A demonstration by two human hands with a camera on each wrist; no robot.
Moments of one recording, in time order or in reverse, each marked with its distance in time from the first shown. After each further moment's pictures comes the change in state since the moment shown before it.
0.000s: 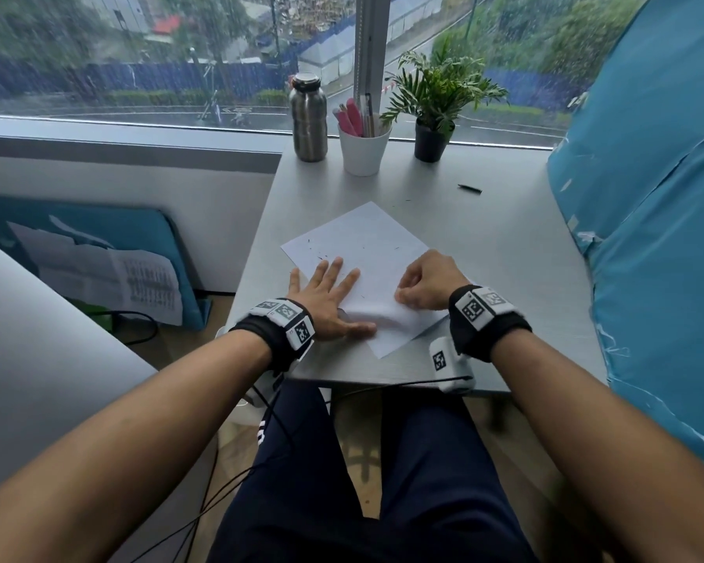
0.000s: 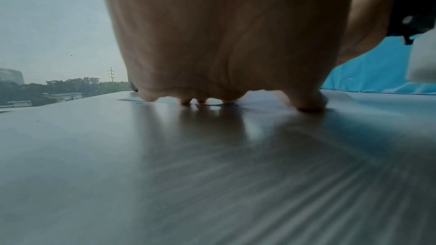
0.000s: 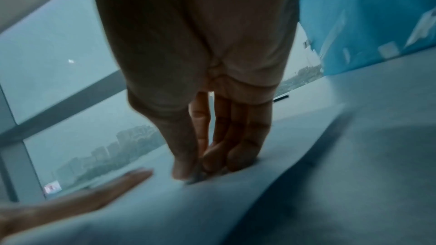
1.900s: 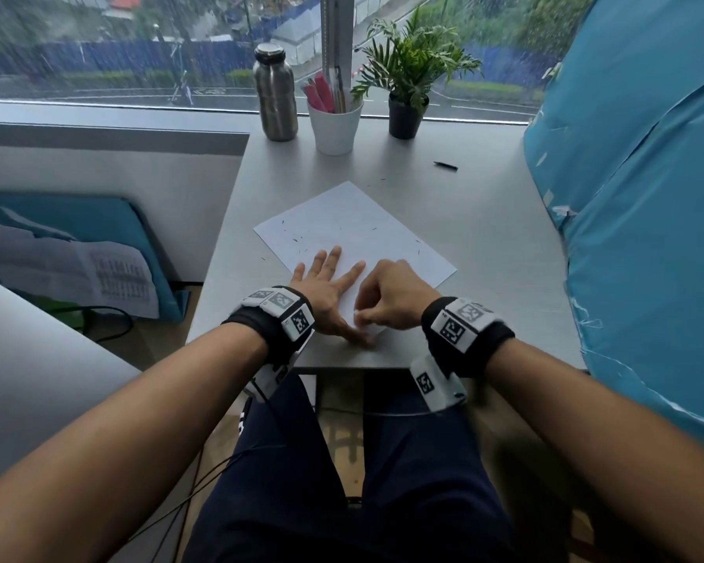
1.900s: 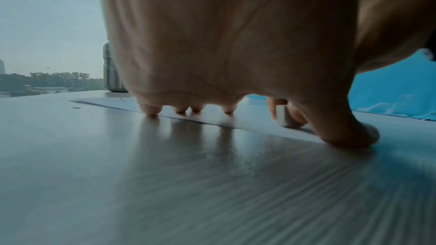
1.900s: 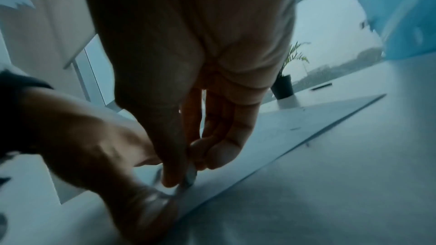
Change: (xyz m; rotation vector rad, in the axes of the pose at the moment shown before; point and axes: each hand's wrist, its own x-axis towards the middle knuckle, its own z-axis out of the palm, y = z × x) left_hand 0.008 0.034 0.002 0.022 -0.075 0.076; right_hand -0.041 -0.011 0.016 -0.113 -0.161 -0.247
